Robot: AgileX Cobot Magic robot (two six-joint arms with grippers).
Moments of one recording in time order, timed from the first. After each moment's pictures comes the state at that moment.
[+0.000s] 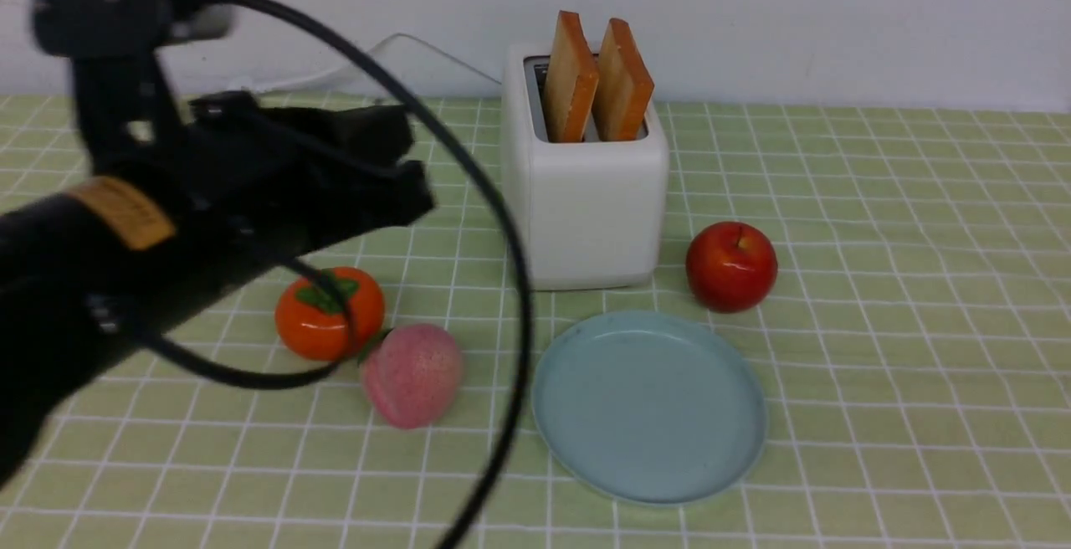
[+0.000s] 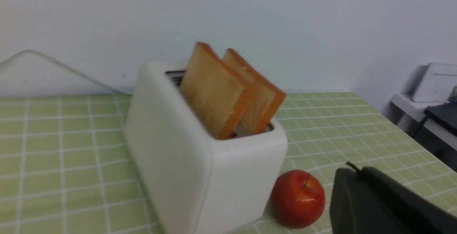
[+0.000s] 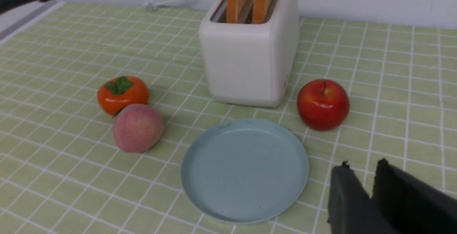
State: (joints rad) right arm 0.15 0.46 -0.68 0.46 0.67 -0.27; left arm -0.61 1.19 -0.78 -0.25 -0.29 -0.02
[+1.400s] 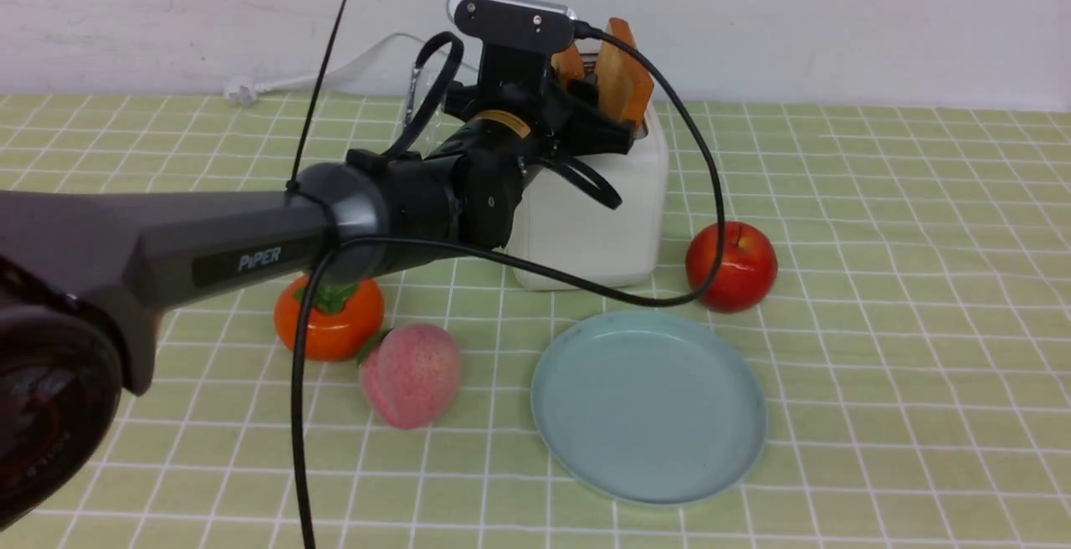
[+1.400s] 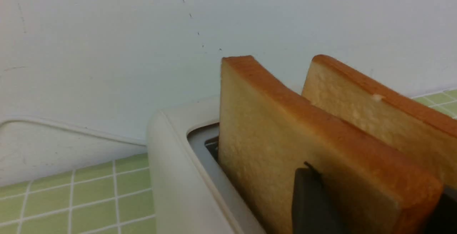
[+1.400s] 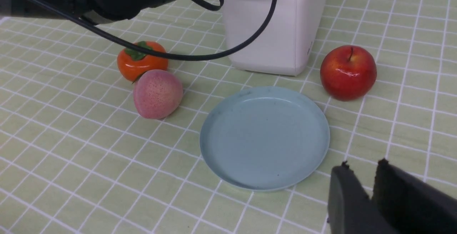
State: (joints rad) right arm 0.16 0.47 -0.68 0.48 0.75 -0.28; left arm -0.55 2.07 -1.51 -0.49 -0.47 0.41
